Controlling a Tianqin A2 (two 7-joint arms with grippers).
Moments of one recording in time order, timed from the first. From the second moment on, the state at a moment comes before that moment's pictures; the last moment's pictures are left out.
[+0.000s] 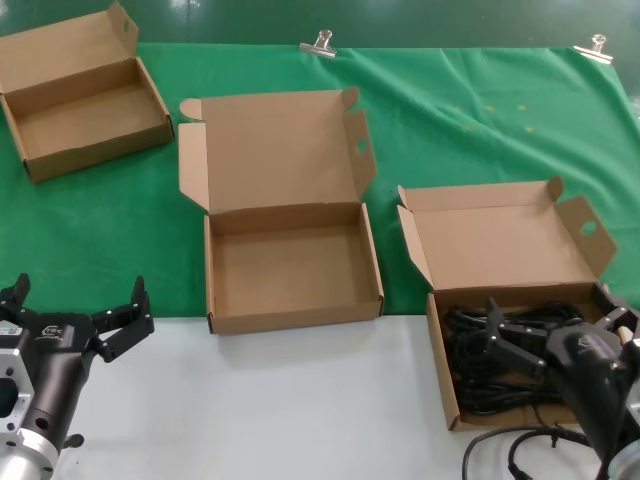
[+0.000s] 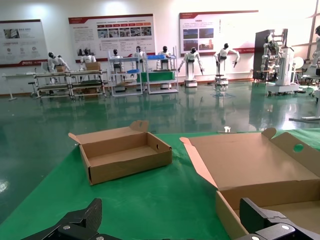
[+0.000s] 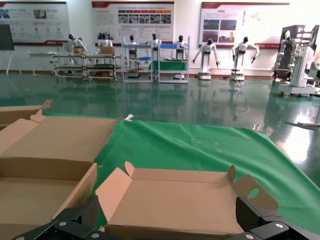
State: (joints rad) left arm 0.00 -0.30 1.60 -1.60 -1.80 0.00 0.00; right arm 0.02 0.30 -1.61 1.59 1.78 -0.01 0.01
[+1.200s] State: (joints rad) left arm 0.00 -0.30 1.60 -1.60 -1.80 0.00 0.00; right arm 0.47 0.97 -2.50 1.59 2.46 0.36 -0.49
